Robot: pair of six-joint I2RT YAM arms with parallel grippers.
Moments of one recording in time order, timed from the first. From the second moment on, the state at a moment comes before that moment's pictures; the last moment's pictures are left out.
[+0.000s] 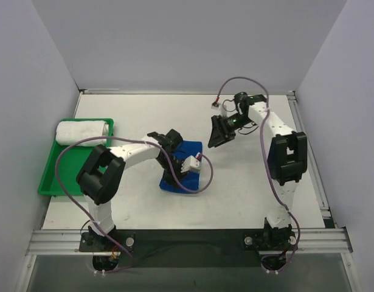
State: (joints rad) left arm -0.70 1.83 1.21 -0.82 0.57 0.87; right arm 0.25 2.10 1.73 -1.10 -0.86 -0.29
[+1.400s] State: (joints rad) left arm -0.51 2.57 2.03 -1.61 0.85 0.63; right arm 1.02 1.76 1.21 -0.64 0.00 -0.51
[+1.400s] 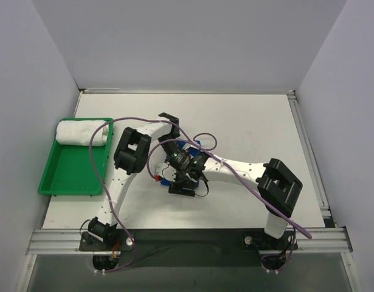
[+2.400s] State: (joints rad) left arm -0.36 2.35 1.70 -1.33 0.89 0.53; right arm 0.81 1.96 1.31 -0.57 -0.52 -0.54
